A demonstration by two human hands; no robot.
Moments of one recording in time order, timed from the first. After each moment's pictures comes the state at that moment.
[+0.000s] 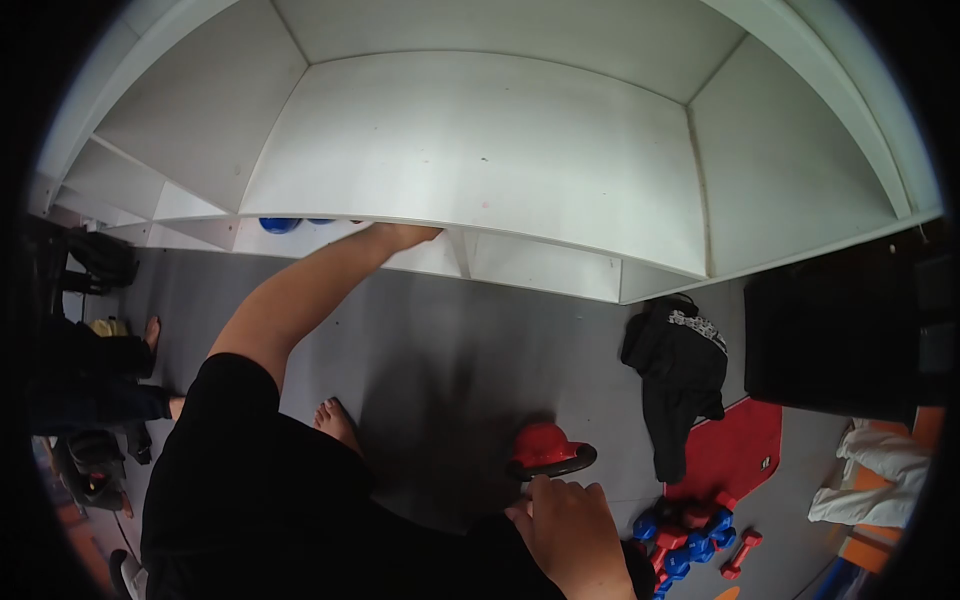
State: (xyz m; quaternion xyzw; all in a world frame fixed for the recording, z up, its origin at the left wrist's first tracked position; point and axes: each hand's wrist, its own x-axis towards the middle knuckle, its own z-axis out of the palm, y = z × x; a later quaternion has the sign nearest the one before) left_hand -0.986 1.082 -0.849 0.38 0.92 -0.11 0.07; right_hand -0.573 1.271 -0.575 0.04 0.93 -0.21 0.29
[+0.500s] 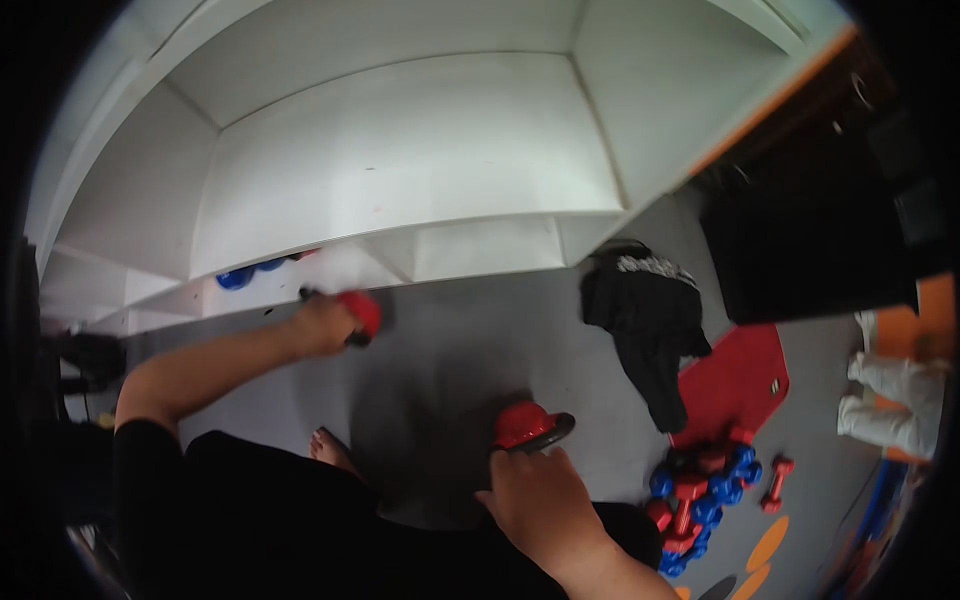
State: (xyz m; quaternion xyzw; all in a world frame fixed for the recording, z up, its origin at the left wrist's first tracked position) left_hand -0.865 1.053 -0.756 0.53 0.78 -0.16 0.29; right_hand -0.556 1.289 -0.584 0.05 0.94 -0.23 0.23
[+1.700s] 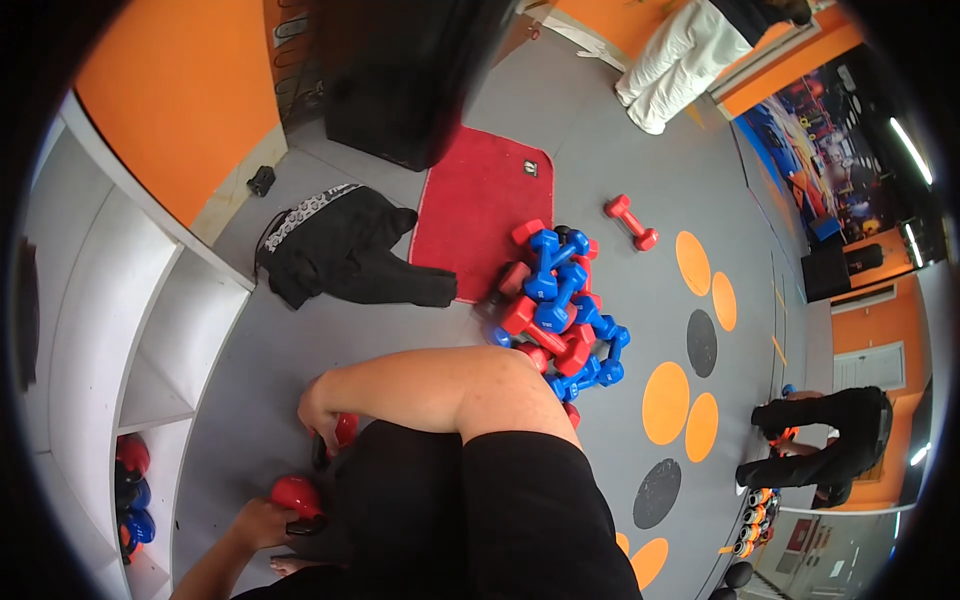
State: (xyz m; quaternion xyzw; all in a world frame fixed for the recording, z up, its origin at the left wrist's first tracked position) left_hand -0.687 1.079 -0.792 0.78 0.50 -0.10 0.35; right_hand -0.537 1.381 -0.788 -0.07 0.85 -0.28 0.45
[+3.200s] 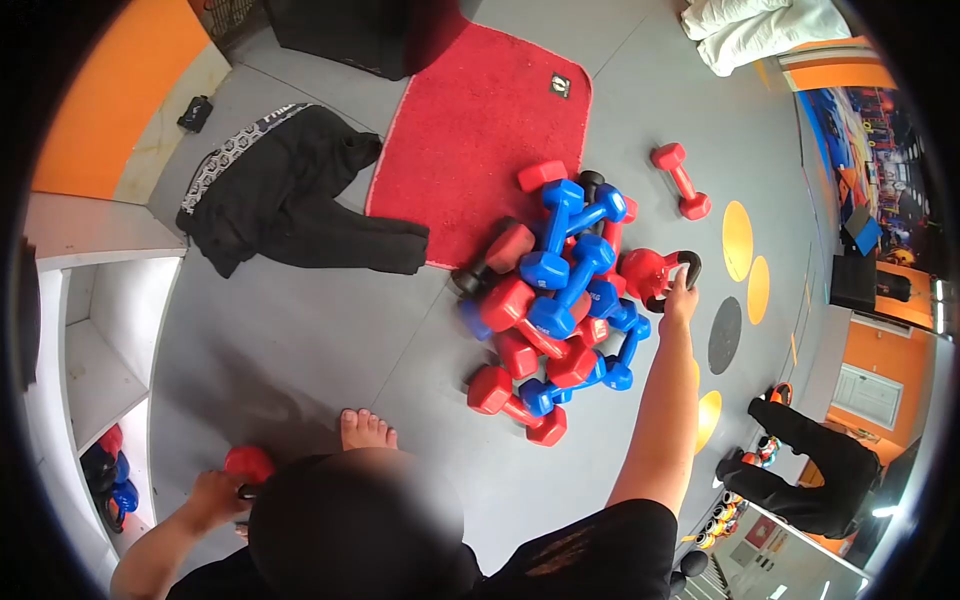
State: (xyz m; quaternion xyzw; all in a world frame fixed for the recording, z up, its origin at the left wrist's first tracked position) left_hand -0.638 1.193 -0.778 0.57 0.61 -0.25 0.48; right_hand 0.130 1.641 -0.865 0.84 0.30 -0.26 -0.37
